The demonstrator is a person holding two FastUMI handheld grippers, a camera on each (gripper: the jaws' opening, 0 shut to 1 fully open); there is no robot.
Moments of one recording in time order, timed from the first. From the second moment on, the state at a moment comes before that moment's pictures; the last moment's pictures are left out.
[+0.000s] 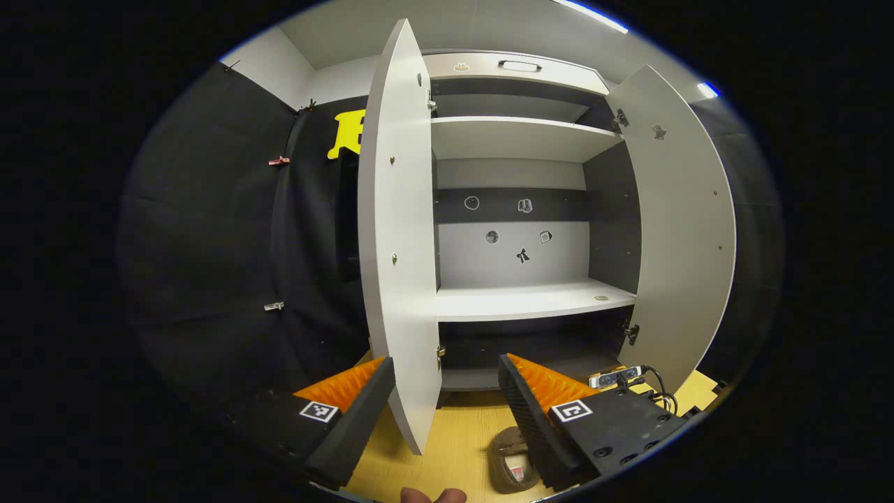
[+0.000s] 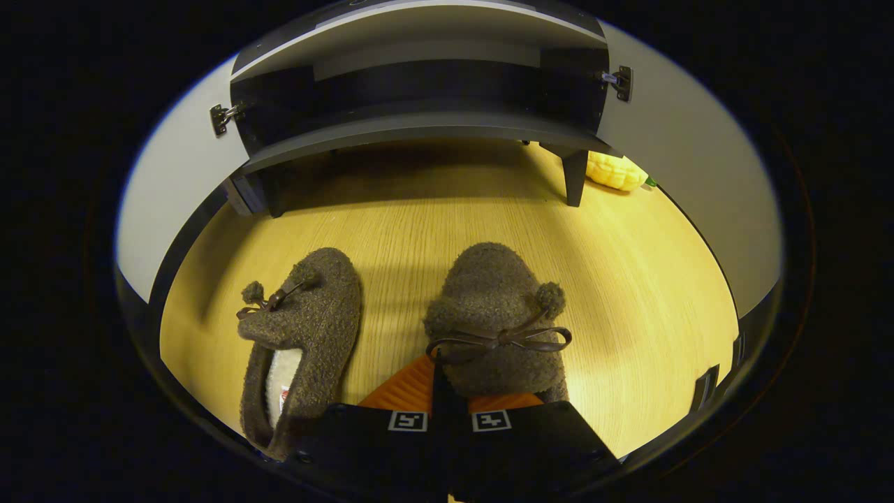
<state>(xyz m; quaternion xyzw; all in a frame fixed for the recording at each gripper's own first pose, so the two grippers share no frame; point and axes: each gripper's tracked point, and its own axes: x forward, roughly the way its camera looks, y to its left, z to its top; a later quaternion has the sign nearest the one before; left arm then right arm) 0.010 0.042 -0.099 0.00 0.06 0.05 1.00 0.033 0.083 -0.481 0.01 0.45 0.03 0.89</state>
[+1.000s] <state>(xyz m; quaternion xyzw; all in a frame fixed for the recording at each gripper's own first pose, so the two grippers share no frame) 0.019 0.015 -0.087 -0.01 0.07 0.02 1.00 0.065 0.068 -0.178 0.07 0.32 0.08 0.94</state>
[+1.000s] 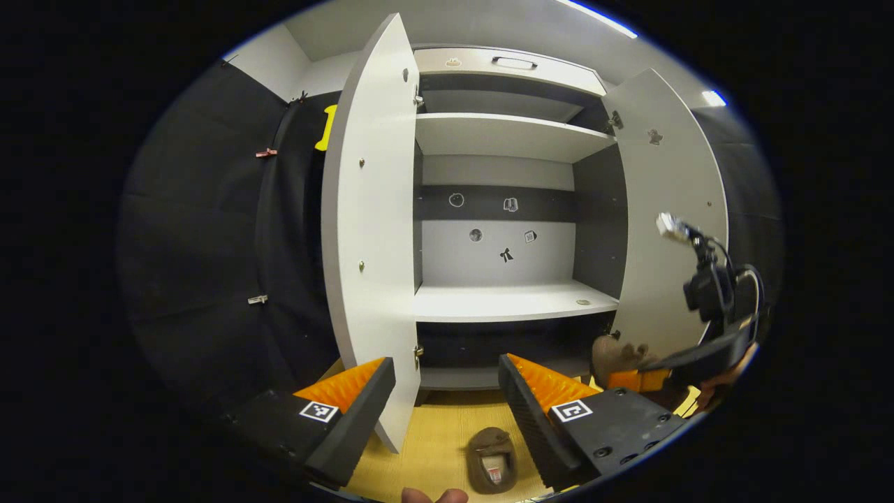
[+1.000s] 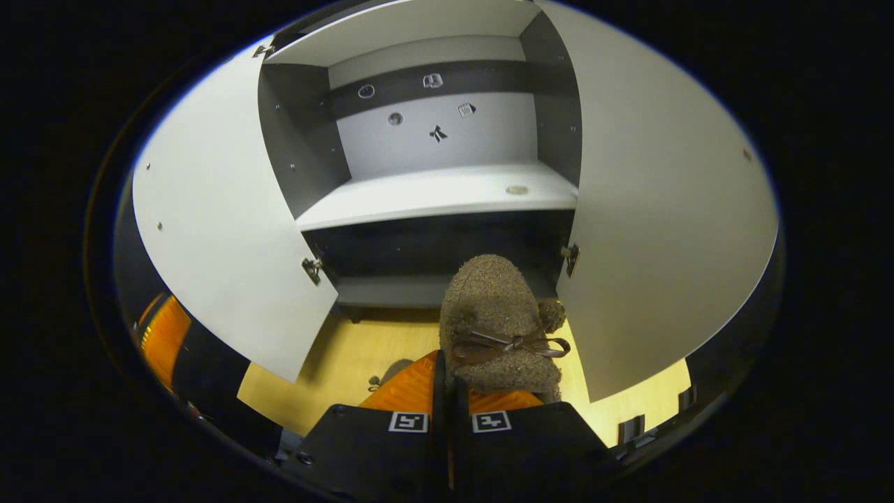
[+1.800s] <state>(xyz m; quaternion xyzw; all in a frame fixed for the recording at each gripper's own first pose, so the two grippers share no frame) 0.039 0.011 -0.085 -0.03 0.07 0.02 1.00 0.288 0.074 -0.065 0.04 0.21 0.07 0.97</state>
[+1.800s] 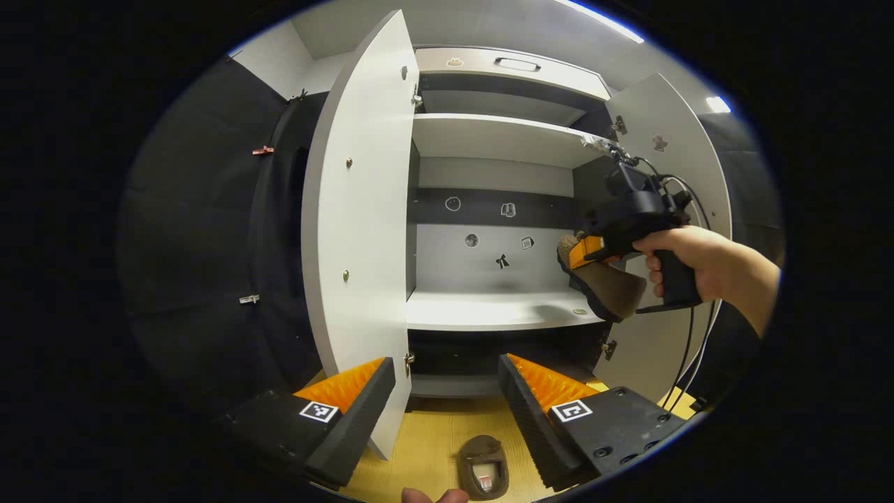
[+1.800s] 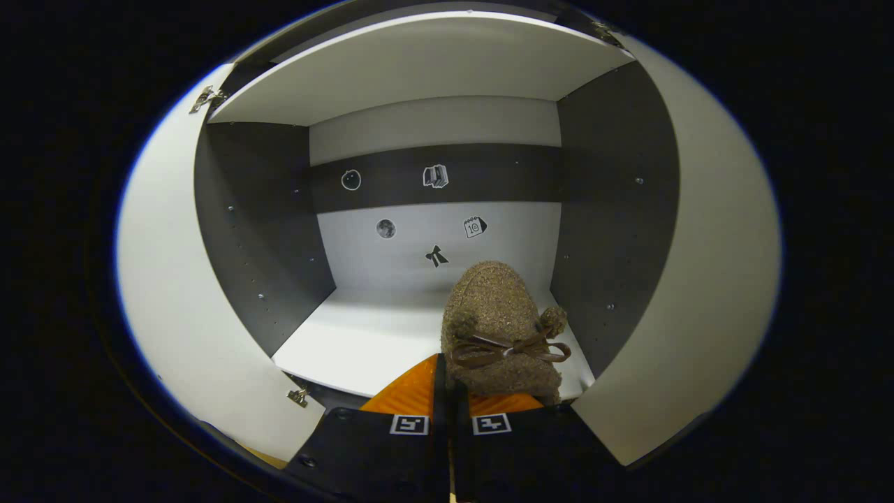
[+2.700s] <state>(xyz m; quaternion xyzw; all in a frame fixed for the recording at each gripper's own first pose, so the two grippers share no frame) 0.035 0.003 -0.101 -0.03 0.09 0.08 0.99 0.437 0.077 -0.170 0.03 0.28 0.04 0.96</state>
